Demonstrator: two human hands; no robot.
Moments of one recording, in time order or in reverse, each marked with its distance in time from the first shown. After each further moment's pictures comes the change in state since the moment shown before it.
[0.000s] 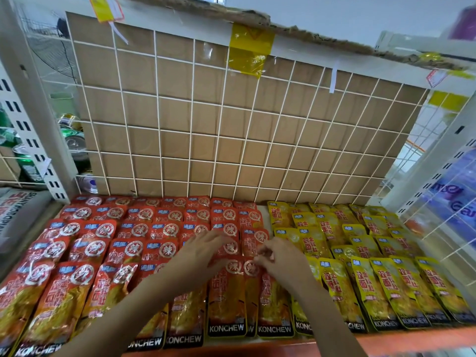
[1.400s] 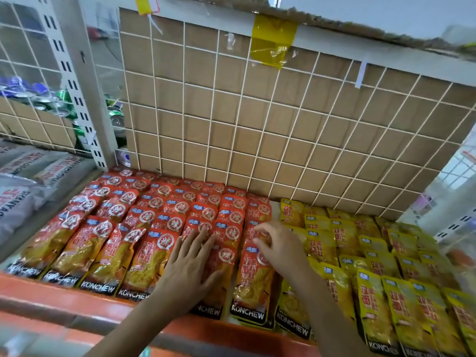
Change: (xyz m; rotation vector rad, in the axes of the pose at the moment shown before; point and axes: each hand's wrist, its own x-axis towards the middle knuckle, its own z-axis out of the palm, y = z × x) left_hand -0.046 0.019 0.073 0.335 0.284 -0.351; right_hand 0.011 0.014 -0.006 0.150 0.040 -0.251
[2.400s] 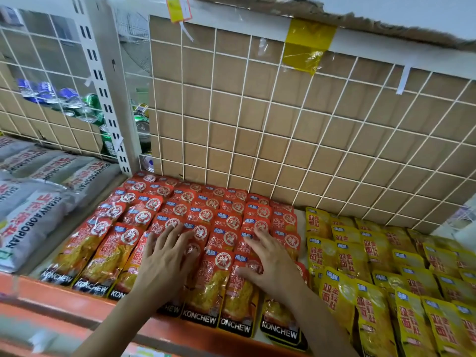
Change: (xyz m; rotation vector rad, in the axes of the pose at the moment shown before) left_hand 0.000 -0.076 -0.024 -0.123 0.052 -0.245; right_hand 0.006 -0.035 0.042 -0.110 -0.339 -0.053
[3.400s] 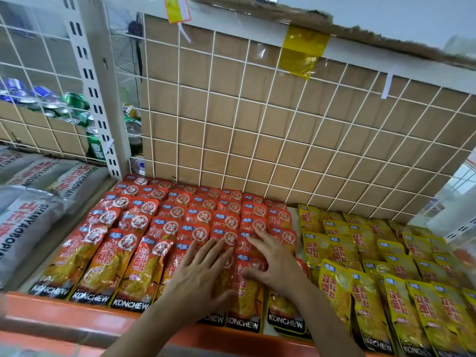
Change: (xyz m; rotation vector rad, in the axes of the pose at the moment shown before) left_hand -0.010 0.027 0.009 0.229 -0.141 0.467; right_hand -0.001 -0.003 0.002 0.063 0.028 0.052
